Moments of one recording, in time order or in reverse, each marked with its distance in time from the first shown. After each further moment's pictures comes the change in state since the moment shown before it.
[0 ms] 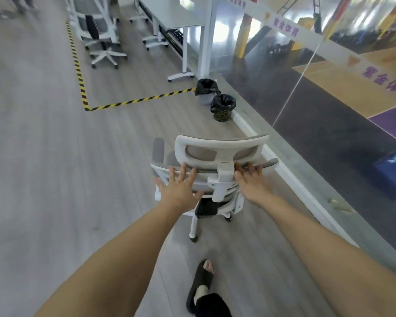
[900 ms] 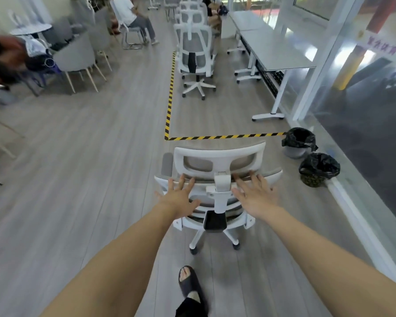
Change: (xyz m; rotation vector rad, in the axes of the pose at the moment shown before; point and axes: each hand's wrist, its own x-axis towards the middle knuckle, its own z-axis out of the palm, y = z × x) left_hand 0.323 -0.319 -0.218 -0.133 -0.074 -0.386; right_hand 0.422 -0.386 -0.048 -0.298 -0.091 -0.454
